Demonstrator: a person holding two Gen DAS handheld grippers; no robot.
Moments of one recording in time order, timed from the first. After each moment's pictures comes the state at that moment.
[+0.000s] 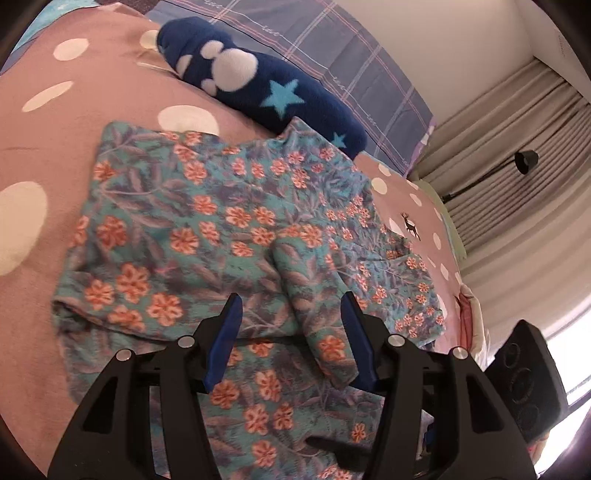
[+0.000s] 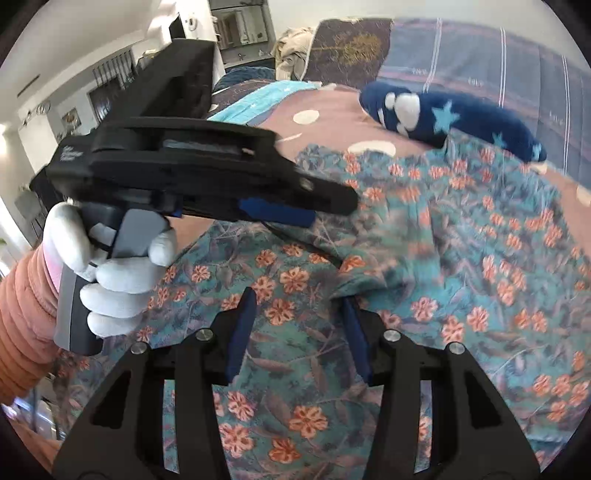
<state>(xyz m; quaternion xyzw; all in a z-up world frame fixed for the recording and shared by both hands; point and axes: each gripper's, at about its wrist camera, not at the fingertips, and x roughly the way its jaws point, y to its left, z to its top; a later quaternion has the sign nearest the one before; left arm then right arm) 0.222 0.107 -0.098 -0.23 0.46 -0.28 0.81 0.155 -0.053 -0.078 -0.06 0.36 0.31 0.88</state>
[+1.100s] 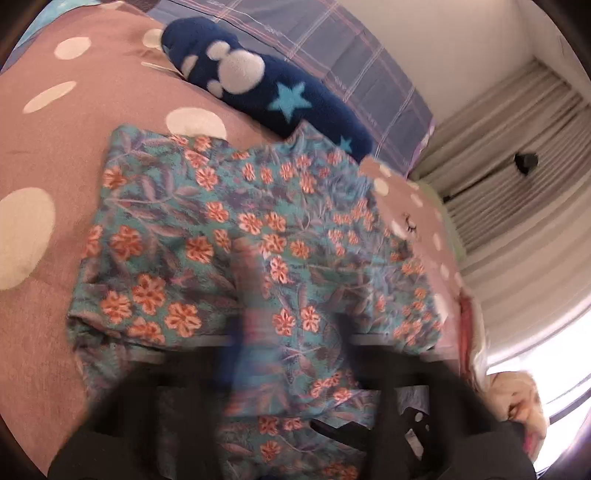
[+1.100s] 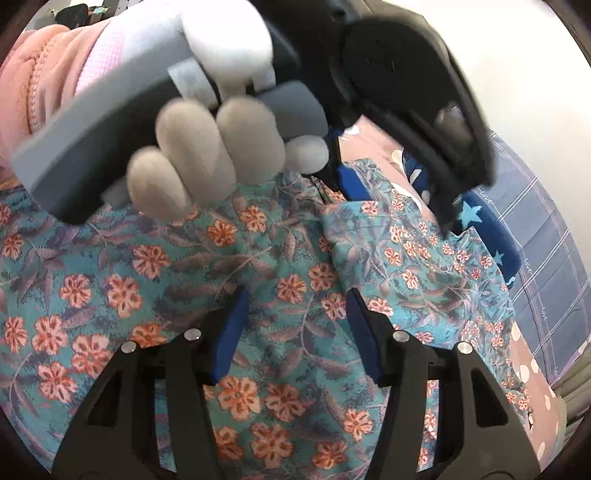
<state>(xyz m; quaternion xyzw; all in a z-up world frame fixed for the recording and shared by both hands) 0.231 0.117 -0.104 -0.23 0.47 -0.29 0.80 0.082 0.025 -0.118 -0.35 0.27 0.27 0.85</state>
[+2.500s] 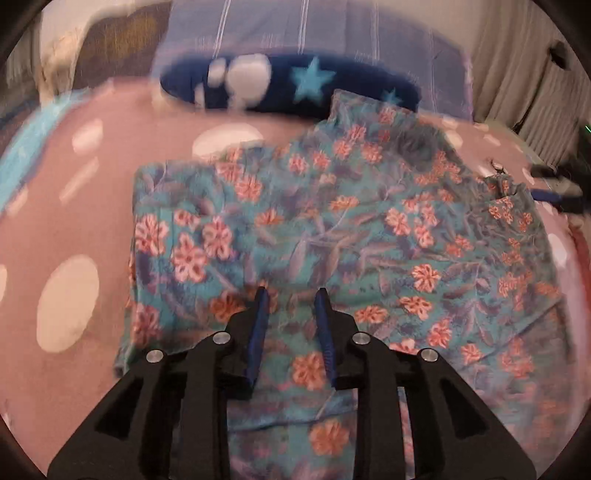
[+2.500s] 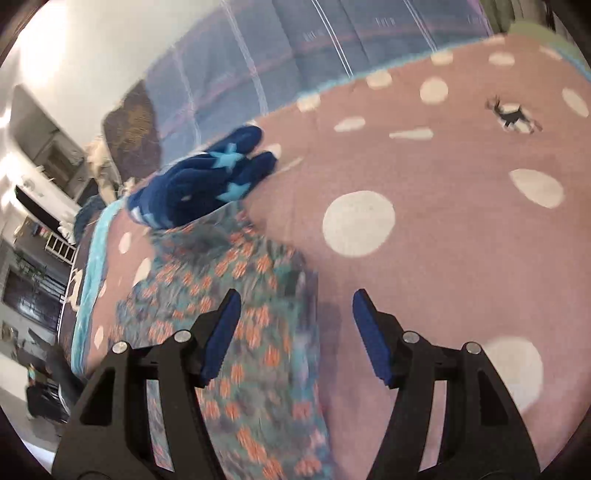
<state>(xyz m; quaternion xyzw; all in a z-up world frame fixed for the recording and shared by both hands) 0.229 0.084 -0.115 0.01 0.42 -0.16 0.89 0.261 -0.347 -0.036 0.24 0.46 0.03 0.86</state>
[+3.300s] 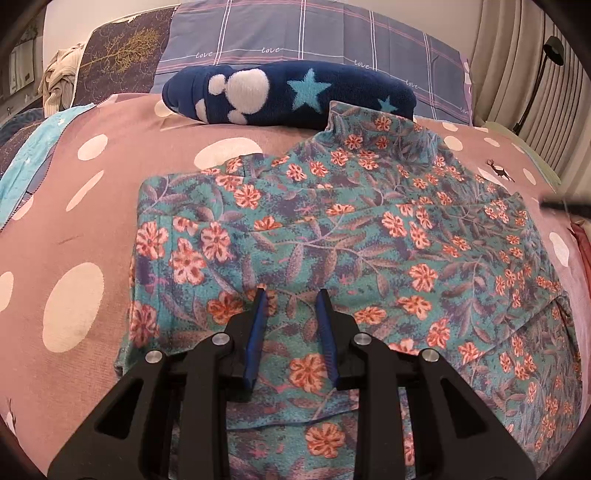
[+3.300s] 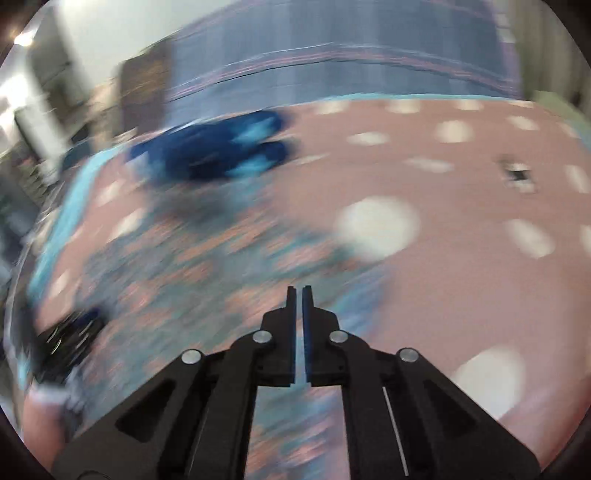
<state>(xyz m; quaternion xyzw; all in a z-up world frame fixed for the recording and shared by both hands) 0.227 0.084 -0.115 0.01 0.42 -0.16 0.90 0.213 -0.272 -0.028 0.08 0.45 0.06 0.89</state>
